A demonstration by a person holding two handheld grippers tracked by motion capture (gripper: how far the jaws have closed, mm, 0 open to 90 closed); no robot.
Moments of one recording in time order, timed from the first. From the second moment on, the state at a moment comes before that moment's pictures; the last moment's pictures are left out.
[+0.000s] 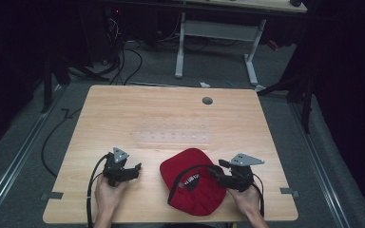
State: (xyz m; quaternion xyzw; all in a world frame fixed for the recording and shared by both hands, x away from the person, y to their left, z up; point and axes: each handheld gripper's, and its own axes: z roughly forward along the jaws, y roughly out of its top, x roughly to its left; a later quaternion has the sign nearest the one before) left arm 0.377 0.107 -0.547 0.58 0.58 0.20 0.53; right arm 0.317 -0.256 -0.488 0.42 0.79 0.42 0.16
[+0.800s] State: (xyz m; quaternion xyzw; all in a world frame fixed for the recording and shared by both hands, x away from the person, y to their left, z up) left arm 0.375 0.106 -0.547 0.58 0.58 0.20 0.54; right arm 0.337 -0.246 -0.513 0.41 0.81 0.41 0.10
